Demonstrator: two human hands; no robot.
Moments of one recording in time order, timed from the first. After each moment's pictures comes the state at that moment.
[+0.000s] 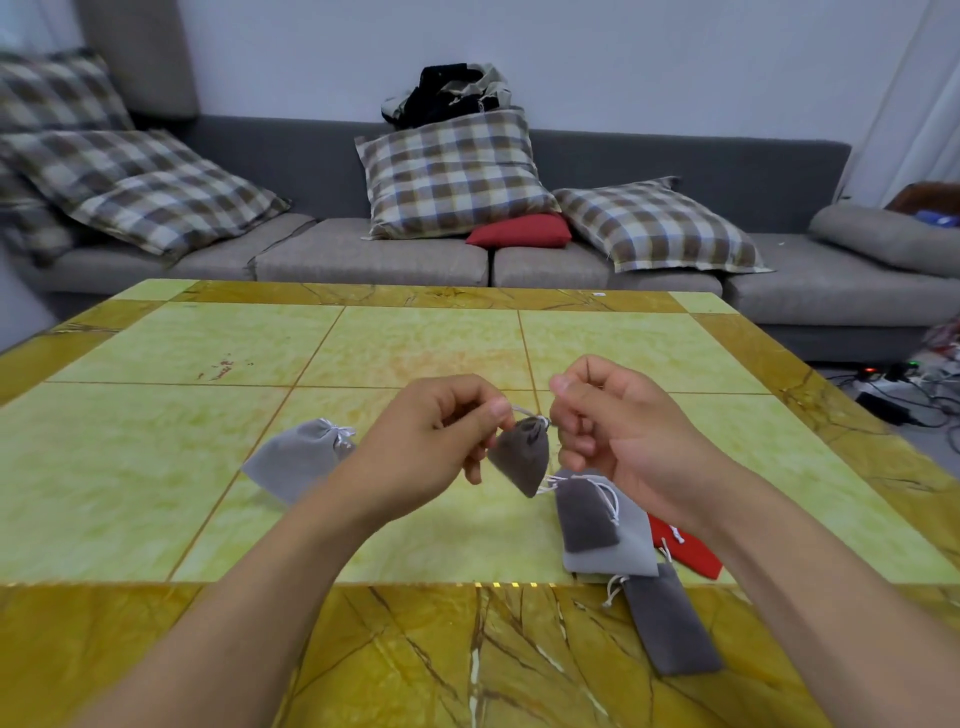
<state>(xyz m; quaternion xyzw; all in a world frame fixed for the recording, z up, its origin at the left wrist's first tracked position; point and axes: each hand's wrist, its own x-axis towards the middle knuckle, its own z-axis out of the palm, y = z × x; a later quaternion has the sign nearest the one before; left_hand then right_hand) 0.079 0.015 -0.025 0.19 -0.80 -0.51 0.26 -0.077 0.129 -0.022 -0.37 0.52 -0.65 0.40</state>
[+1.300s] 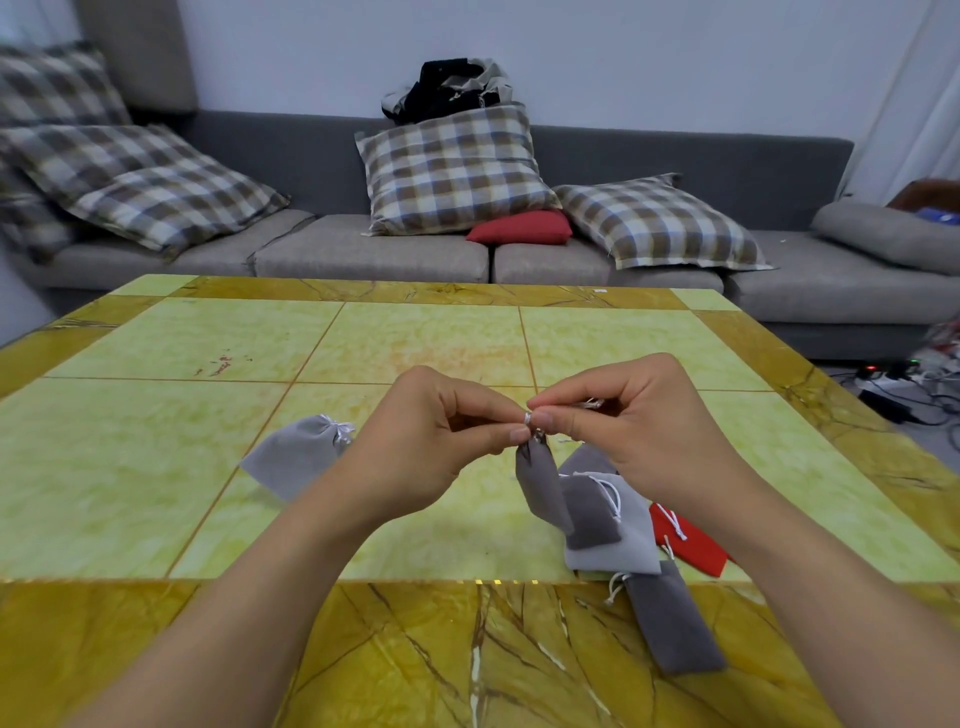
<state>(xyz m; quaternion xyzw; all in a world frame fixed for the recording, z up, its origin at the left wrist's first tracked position) 0.080 0.007 -0.029 0.12 -0.84 -0.46 0.28 -0.078 0.138 -0.015 -0.58 0.61 -0.53 0.12</state>
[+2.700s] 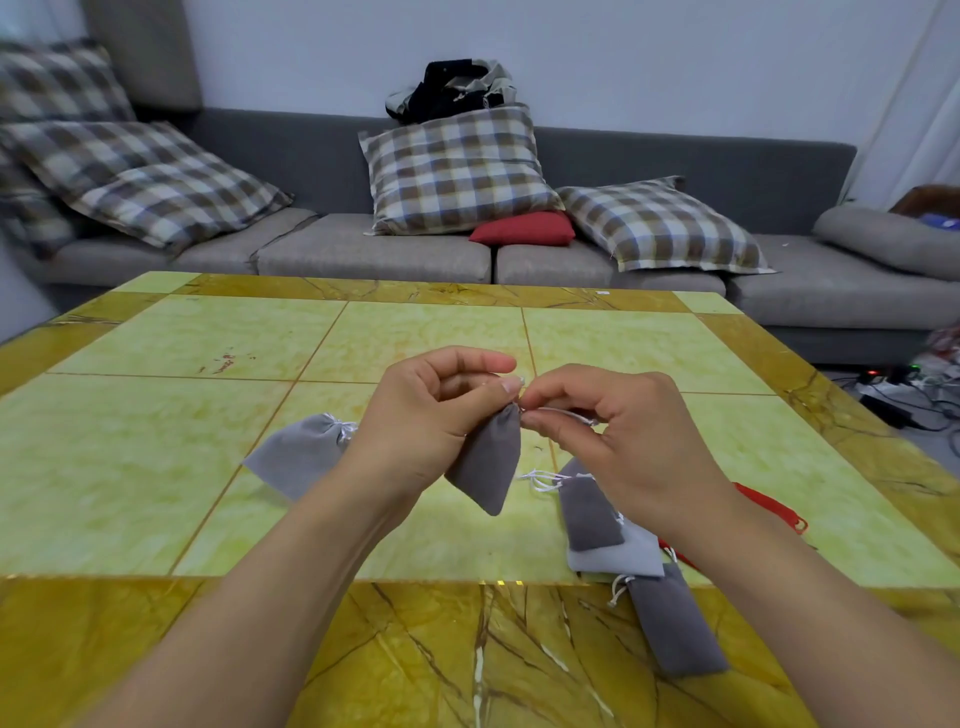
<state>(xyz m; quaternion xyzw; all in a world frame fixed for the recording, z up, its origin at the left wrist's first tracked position) 0.076 0.022 -0.017 0.22 -0.63 -0.66 0.34 -0.066 0.132 -0.023 -0.65 0.60 -0.46 -0.03</state>
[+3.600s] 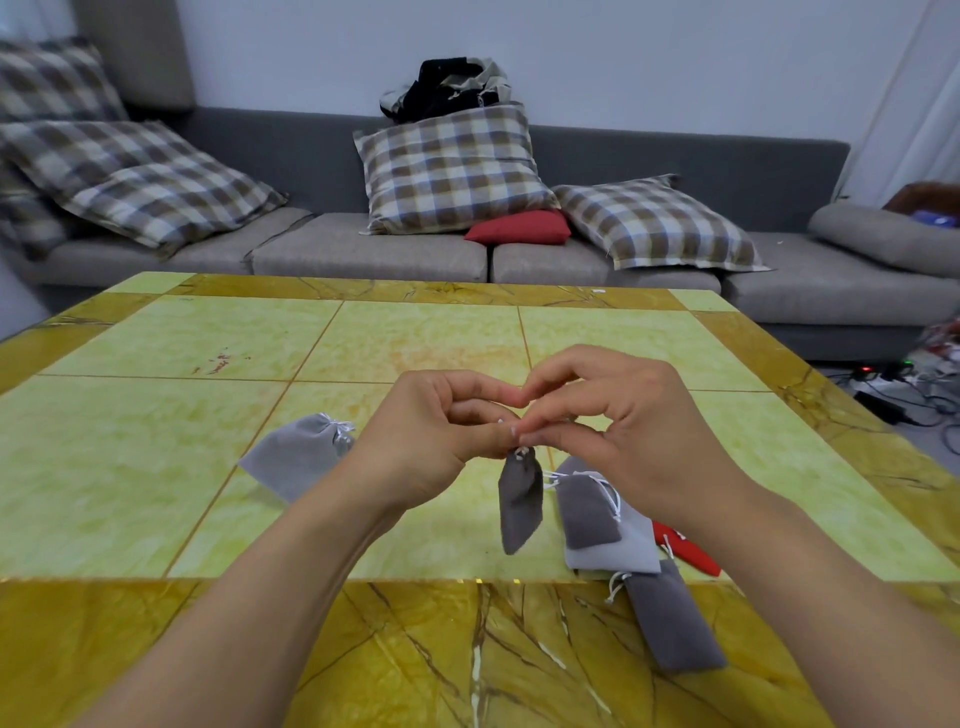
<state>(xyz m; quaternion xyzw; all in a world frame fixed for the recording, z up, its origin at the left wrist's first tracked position) 0.082 0.023 -0.018 0.22 -0.72 -0.61 0.25 -0.074 0.136 -0.014 -0.71 0.57 -0.42 -0.07</state>
